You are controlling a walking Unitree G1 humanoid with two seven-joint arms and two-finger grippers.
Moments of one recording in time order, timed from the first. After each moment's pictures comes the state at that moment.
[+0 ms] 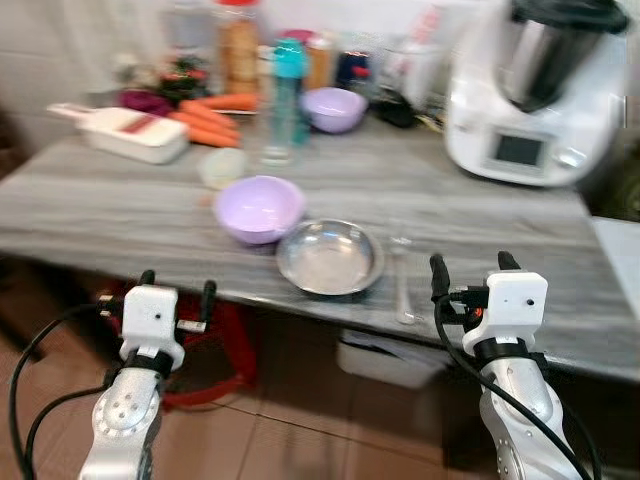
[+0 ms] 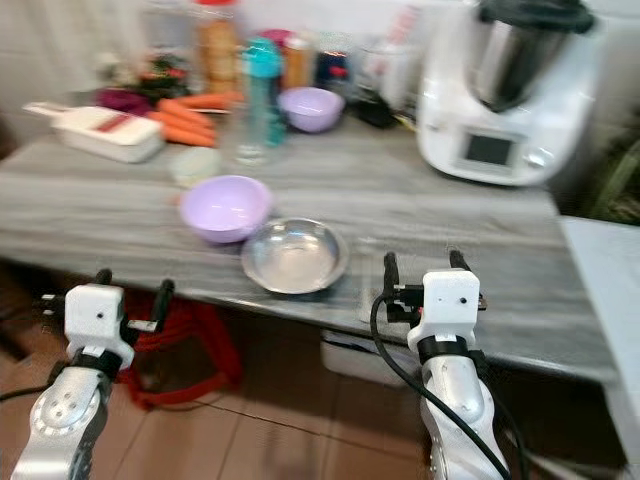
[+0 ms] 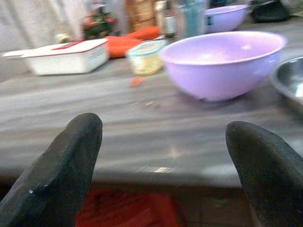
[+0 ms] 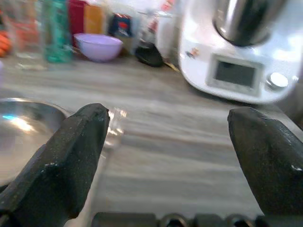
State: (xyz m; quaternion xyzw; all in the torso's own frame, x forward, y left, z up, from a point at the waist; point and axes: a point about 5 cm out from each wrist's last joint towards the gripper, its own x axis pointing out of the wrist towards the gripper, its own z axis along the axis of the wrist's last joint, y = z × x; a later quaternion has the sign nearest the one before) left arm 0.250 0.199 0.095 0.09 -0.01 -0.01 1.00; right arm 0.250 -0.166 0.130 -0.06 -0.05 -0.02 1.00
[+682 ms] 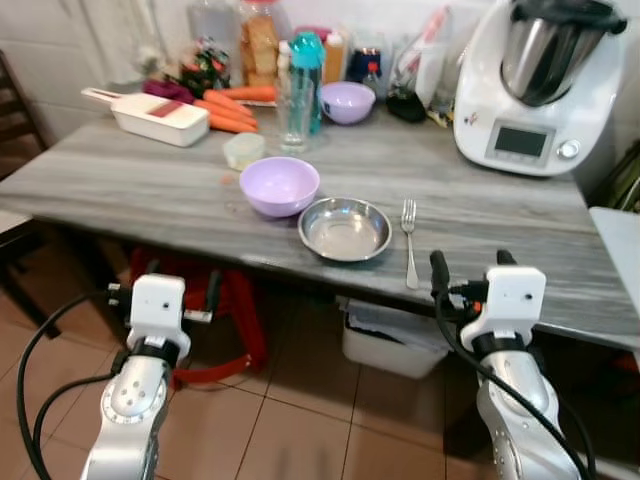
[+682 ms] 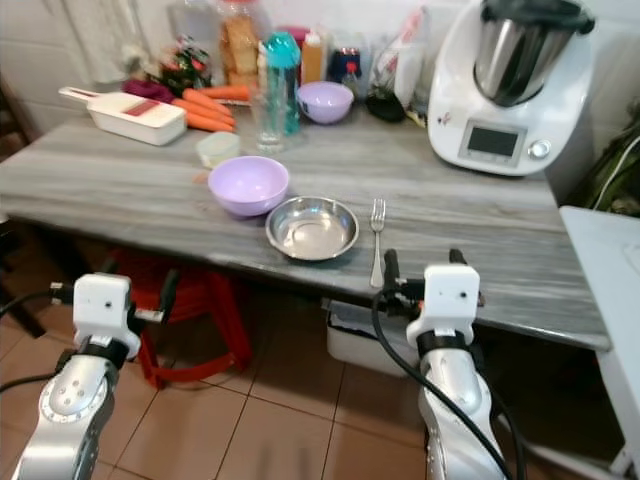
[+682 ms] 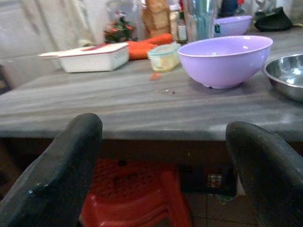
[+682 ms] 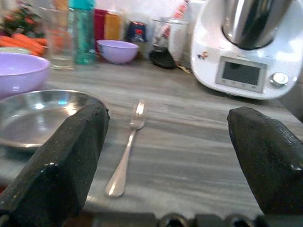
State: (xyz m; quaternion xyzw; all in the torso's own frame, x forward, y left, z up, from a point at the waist) left arm 0.261 0.194 0.102 0.10 -0.02 -0.01 0.99; right arm 0.259 -0.166 0.133 -0.04 -0.06 -0.02 1.00
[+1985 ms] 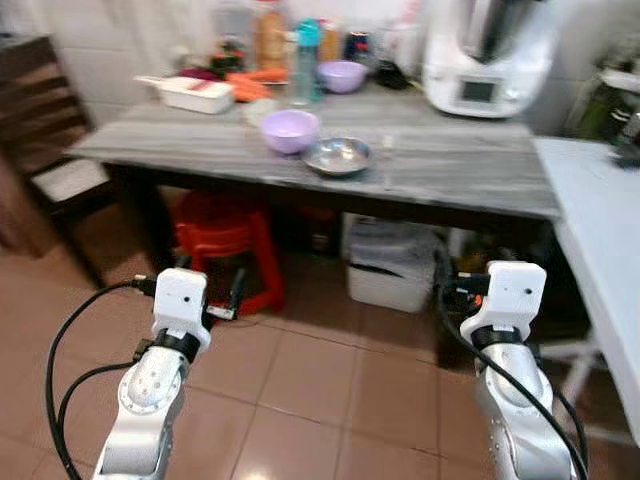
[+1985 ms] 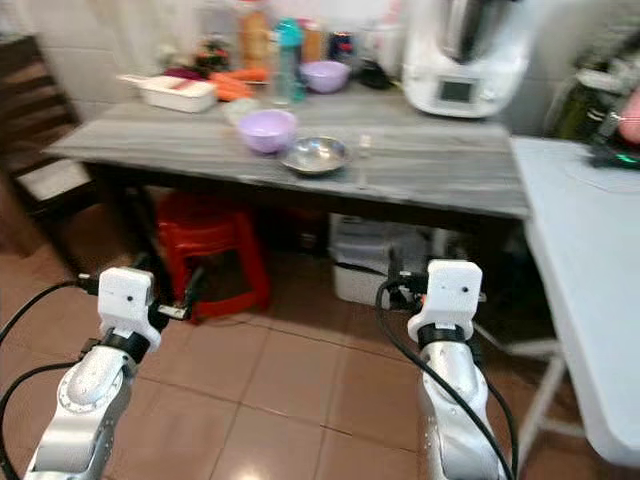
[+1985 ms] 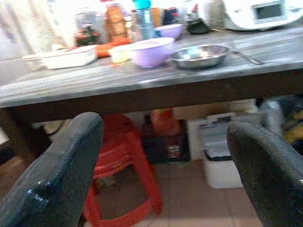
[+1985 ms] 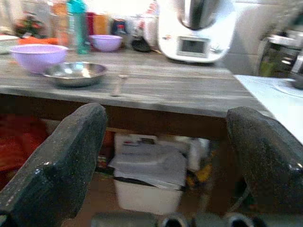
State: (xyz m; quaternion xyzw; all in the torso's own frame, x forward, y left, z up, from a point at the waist) left arm 0.268 0.174 0.103 0.07 -0.03 -0.08 0.99; right arm 0.266 -0.172 0.127 -0.03 -0.05 -0.05 1.00
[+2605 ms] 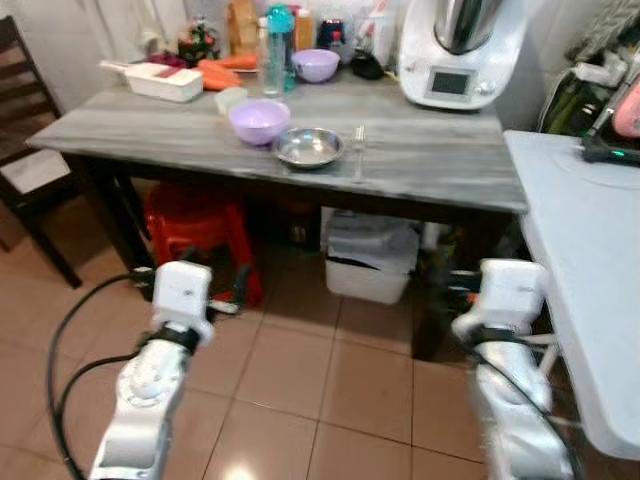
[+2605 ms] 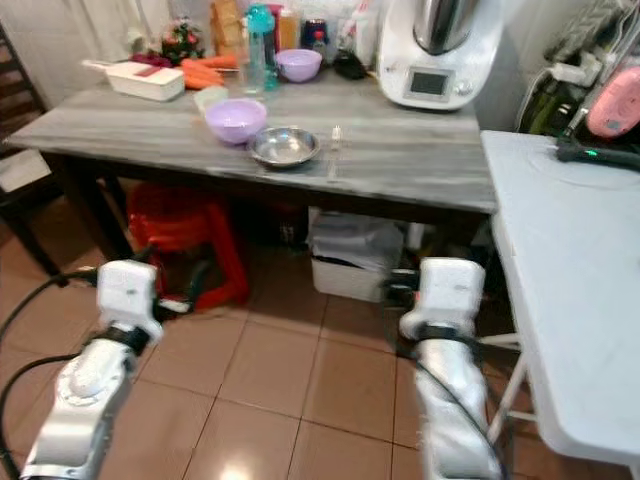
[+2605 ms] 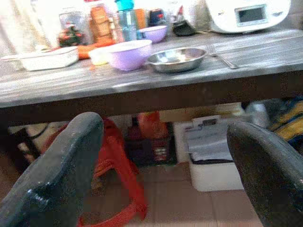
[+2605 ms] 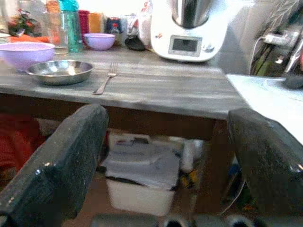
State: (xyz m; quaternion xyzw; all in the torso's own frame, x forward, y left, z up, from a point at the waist) left arm 0.272 0.175 0.106 0.08 -0.03 -0.09 0.99; right arm 0.268 -0.159 0.127 -0.02 -0.06 -0.03 1.00
